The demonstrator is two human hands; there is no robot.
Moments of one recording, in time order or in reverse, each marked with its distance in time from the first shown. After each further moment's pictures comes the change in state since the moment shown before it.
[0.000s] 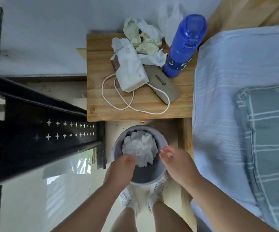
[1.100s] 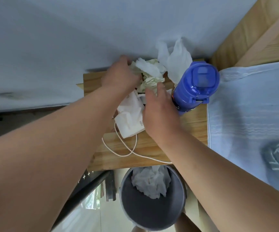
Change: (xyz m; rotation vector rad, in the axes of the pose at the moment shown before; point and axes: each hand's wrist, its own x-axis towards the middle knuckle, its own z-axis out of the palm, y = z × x) left_hand 0.158 0.339 -0.183 0.380 0.455 0.409; right_hand 0.156 -0.206 -0.099 -0.341 0.412 -0.407
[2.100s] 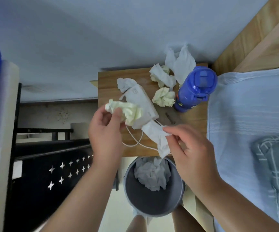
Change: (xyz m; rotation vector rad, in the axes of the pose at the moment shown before) left_hand -0.186 -0.052 -0.006 -1.193 0.362 -0.335; right_hand -0.125 0.035 -0.039 0.517 0.359 -0.225
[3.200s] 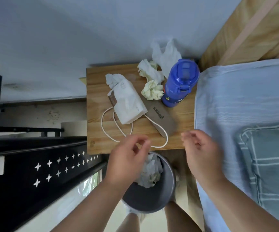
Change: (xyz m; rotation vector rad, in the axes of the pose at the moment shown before) left_hand -0.064 -0.059 -0.005 0.744 -0.481 0.169; right_hand -0.037 0.053 -0.021 0.119 0.053 0.601
